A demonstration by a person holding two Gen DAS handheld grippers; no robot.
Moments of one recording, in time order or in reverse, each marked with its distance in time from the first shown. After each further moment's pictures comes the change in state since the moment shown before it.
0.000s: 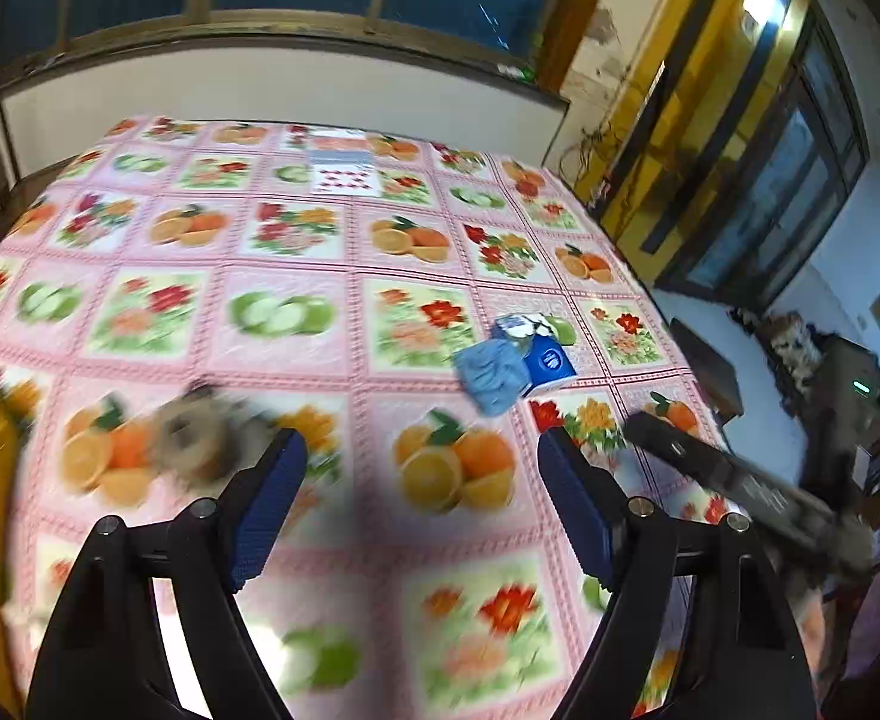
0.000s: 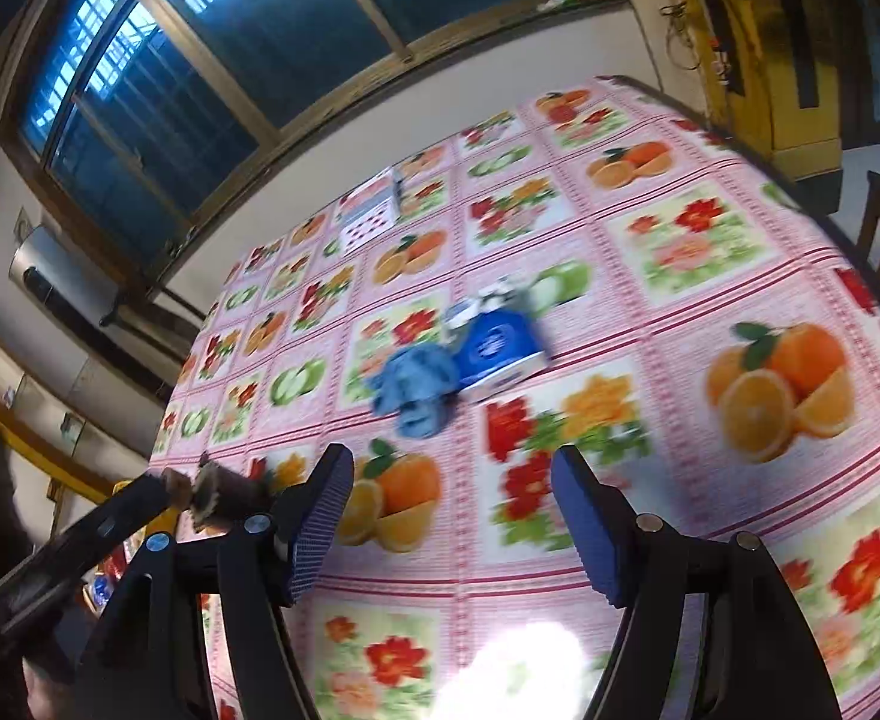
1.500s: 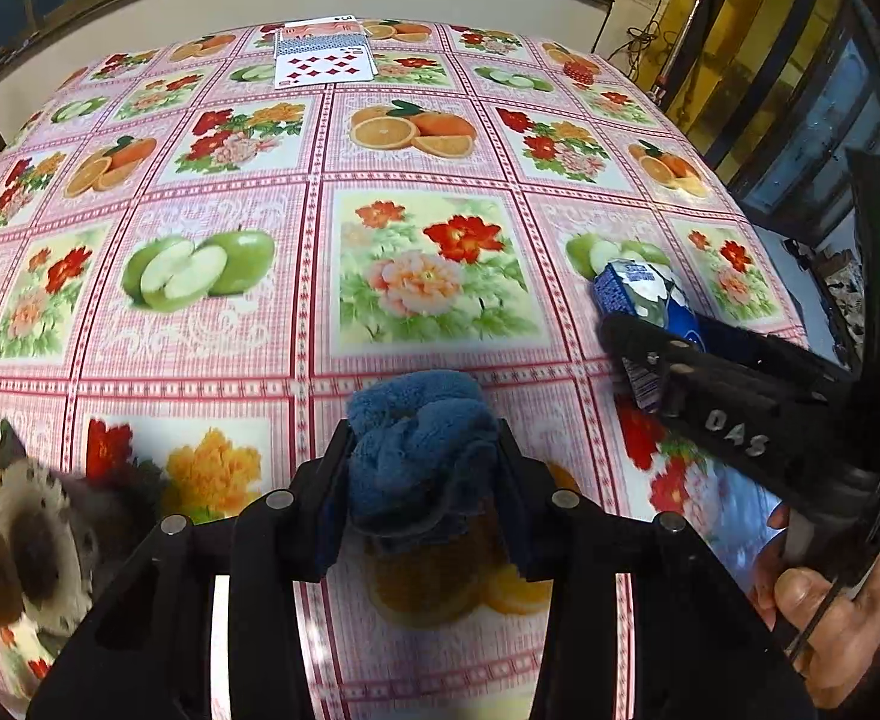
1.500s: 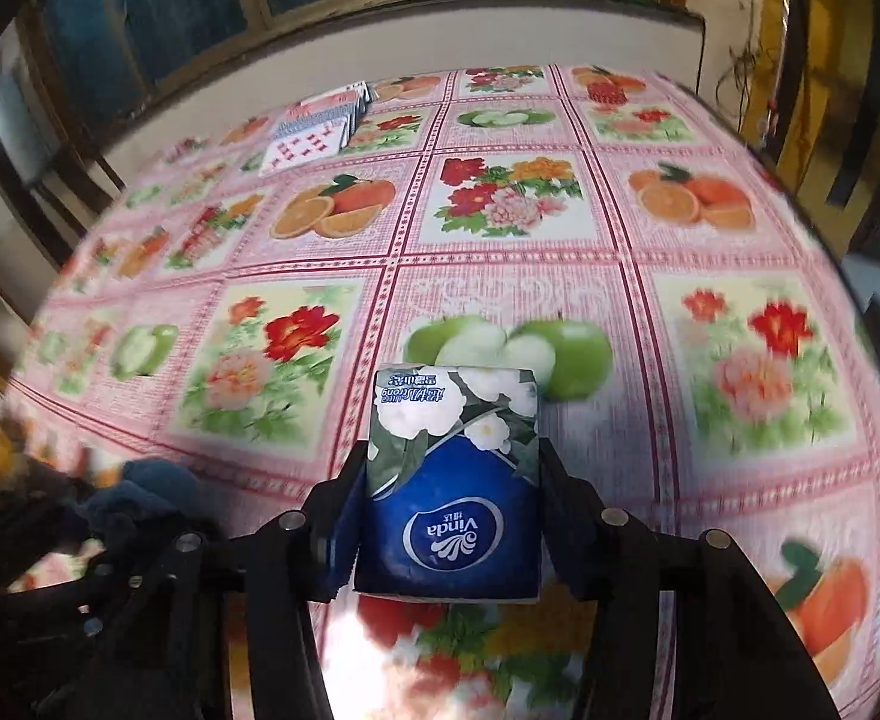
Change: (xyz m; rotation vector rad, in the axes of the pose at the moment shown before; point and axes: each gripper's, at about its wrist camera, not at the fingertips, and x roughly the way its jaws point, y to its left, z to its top) left arm 0.113 -0.008 0.000 0.023 0.197 0.108; right arm 0.117 -0.003 0.046 -0.237 0.151 -0.175
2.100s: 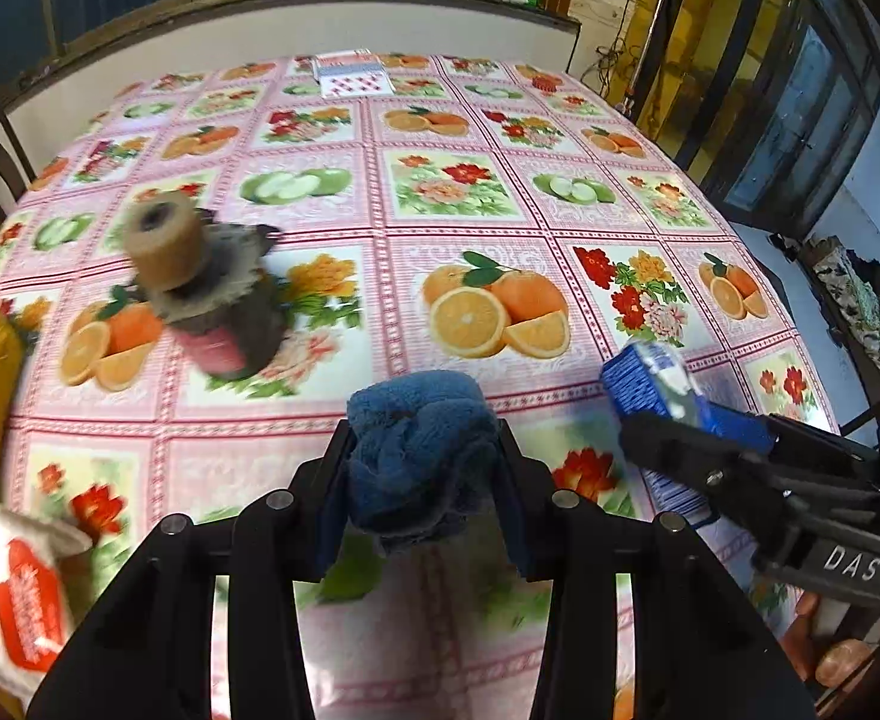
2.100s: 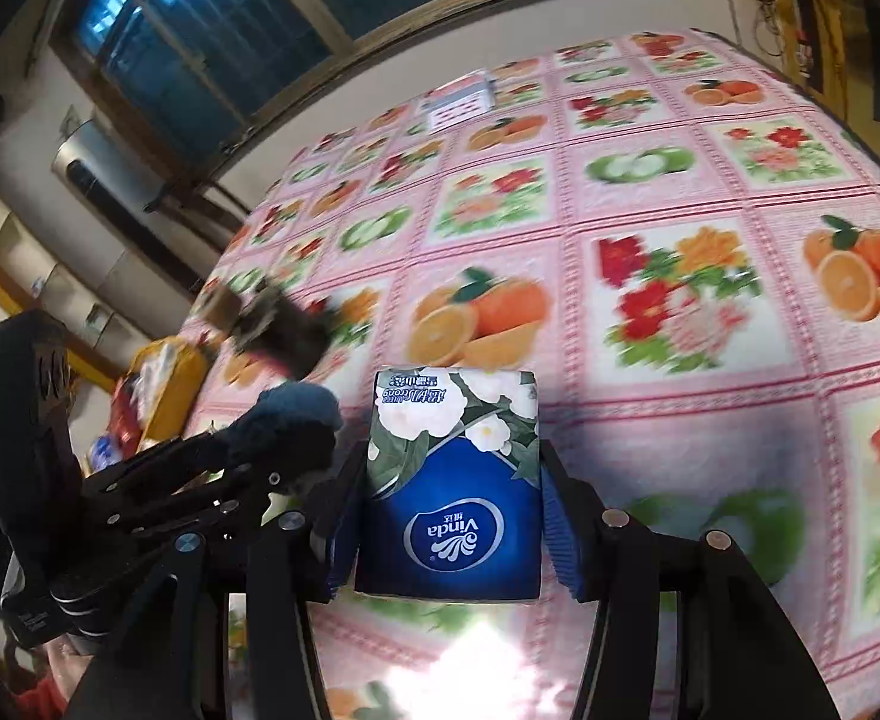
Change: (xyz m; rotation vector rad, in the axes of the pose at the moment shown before) left arm -0.090 0.028 -0.111 0.055 -0.121 0.022; right arm -0.097 0.074 -0.130 0.041 -0.007 0.280
